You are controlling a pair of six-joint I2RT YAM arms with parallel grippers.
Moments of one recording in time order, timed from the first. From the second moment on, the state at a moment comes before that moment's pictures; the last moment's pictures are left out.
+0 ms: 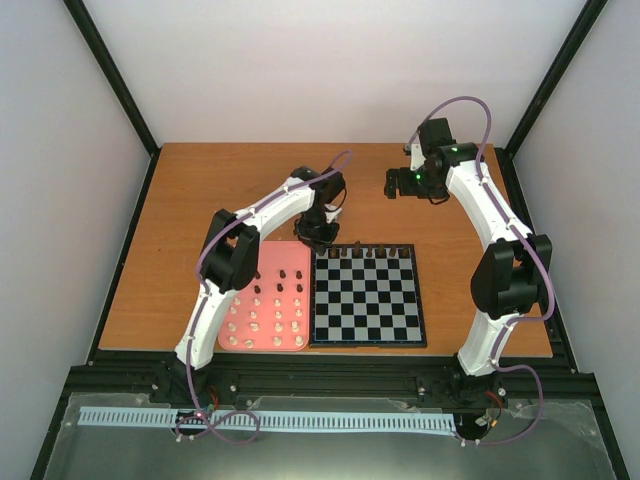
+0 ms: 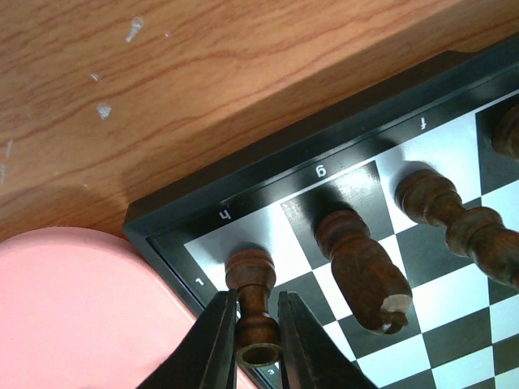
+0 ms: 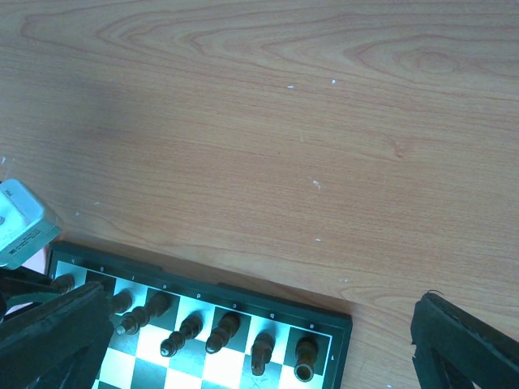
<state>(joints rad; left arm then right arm) -0.63 2.33 2.05 -1.30 0.16 -0.23 0.20 1.84 1.75 -1.00 -0.17 0.11</state>
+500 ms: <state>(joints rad) -0.63 2.33 2.03 -1.29 0.16 -0.23 0.20 1.84 1.74 -0.99 -0.18 0.11</state>
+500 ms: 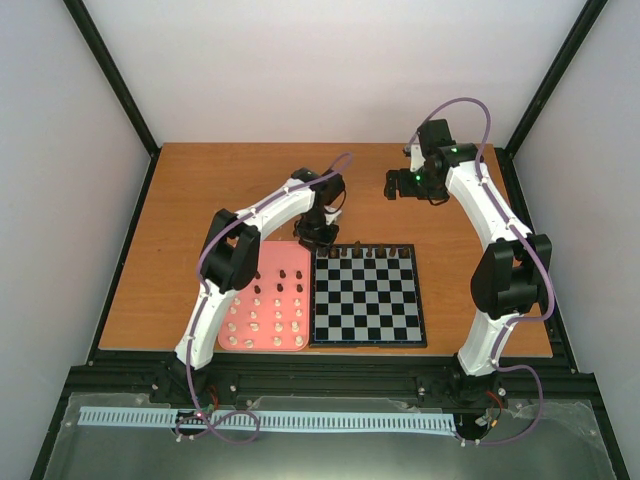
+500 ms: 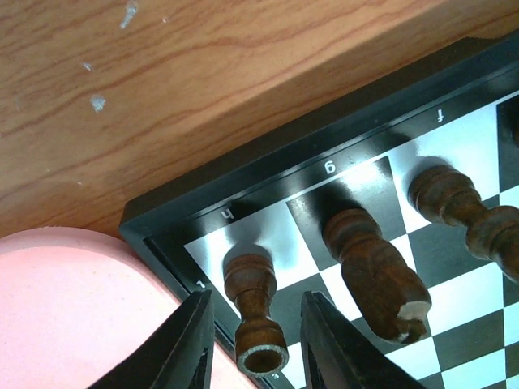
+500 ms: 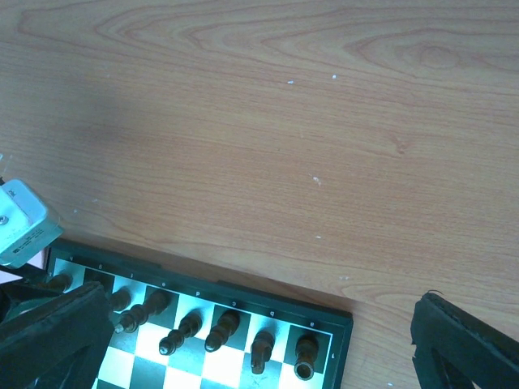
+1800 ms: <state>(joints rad) -0.13 1.72 1.46 -1.19 -0.02 -0.29 0.71 2.00 1.98 -1.10 -0.11 0.14</state>
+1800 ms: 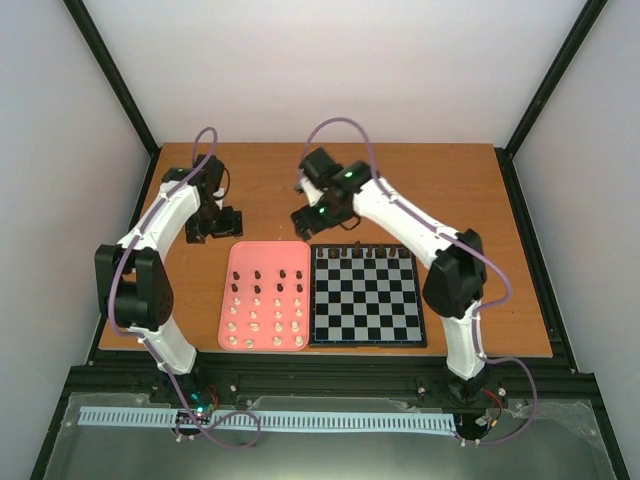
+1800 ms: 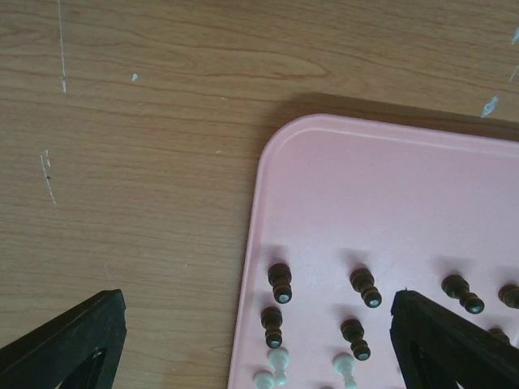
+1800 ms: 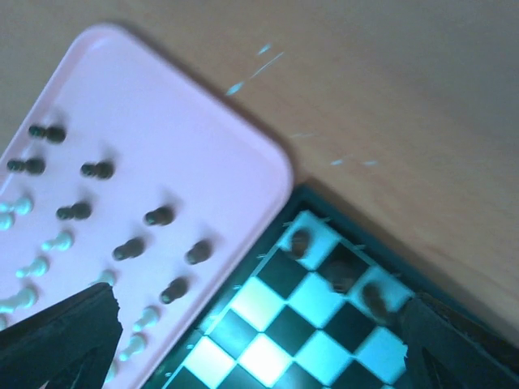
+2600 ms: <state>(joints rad) 0.00 1.60 1.28 -1.06 0.03 -0.36 0.87 2.28 2.02 -1.15 -0.17 0.15</state>
